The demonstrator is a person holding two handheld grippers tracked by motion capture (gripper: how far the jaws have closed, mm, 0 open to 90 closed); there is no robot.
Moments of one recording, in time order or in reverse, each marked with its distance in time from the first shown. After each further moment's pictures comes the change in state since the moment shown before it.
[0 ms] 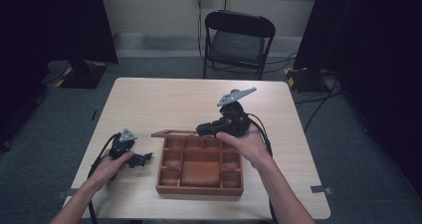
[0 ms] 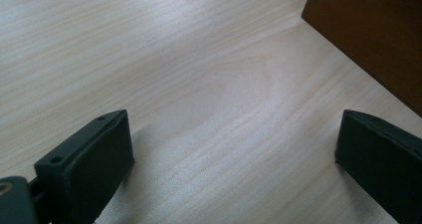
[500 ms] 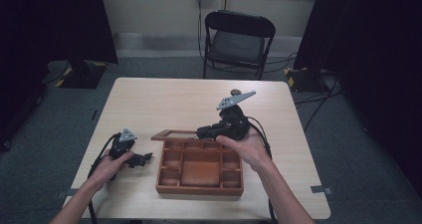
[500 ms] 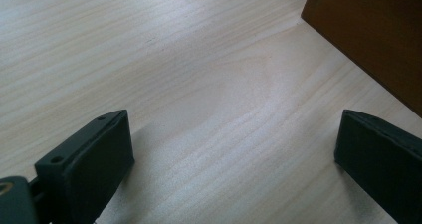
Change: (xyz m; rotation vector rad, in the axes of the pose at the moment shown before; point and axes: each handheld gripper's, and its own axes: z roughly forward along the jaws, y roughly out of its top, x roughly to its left) left arm 0.000 0.000 0.000 0.000 0.000 0.000; right arm 0.005 -0.006 0.002 0.006 -0.001 -0.012
